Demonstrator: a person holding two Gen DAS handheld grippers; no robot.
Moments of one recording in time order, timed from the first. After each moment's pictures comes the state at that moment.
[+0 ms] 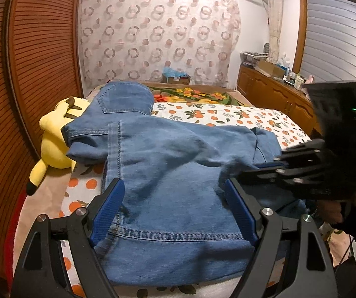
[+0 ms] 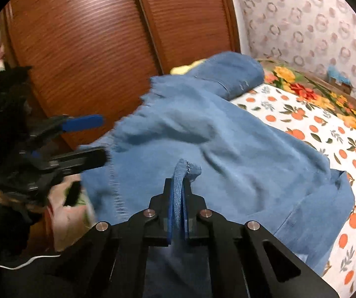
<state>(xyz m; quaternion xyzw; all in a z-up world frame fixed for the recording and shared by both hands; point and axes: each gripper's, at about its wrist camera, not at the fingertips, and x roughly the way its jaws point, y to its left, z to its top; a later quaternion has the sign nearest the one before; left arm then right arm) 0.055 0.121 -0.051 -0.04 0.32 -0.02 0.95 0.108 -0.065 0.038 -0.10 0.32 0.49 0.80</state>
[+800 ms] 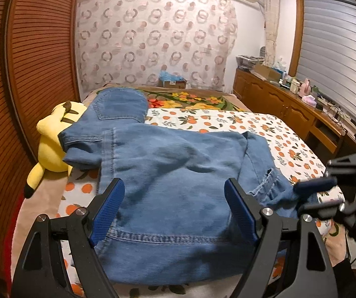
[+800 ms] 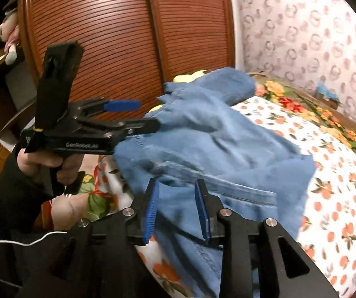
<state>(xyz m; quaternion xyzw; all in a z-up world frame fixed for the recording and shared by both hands) 0.053 0.112 -0.043 -0.04 0.31 -0.03 0.95 0.013 -0.131 0.061 -0.14 0.29 0.46 0.83</state>
